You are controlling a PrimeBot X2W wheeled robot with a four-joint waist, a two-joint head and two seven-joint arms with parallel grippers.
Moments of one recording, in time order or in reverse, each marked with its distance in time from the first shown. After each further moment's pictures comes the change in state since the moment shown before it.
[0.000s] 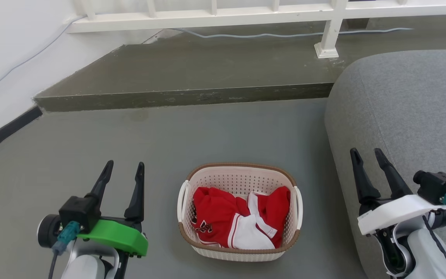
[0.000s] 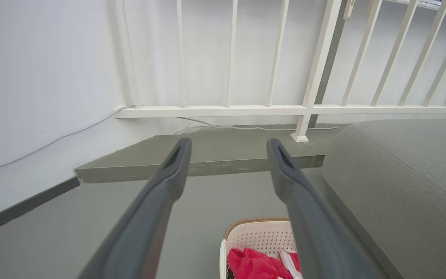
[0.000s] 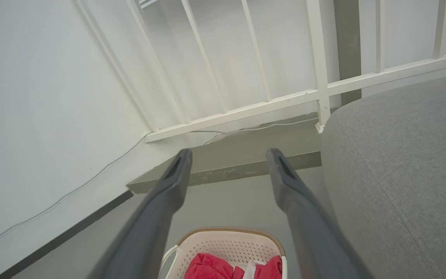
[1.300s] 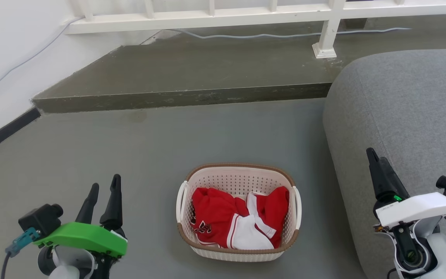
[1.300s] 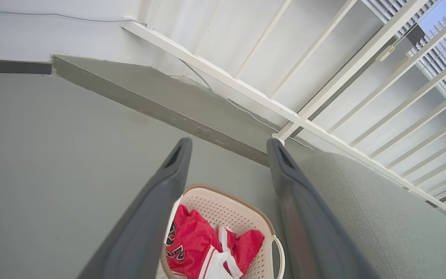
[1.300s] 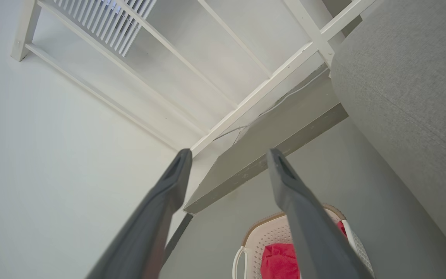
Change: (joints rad) left arm 0.025 0.010 0.064 0.048 -0.484 -0.007 0.124; right arm 0.024 -0.009 -0.031 -0.033 0.484 0.001 0.123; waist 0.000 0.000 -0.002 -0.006
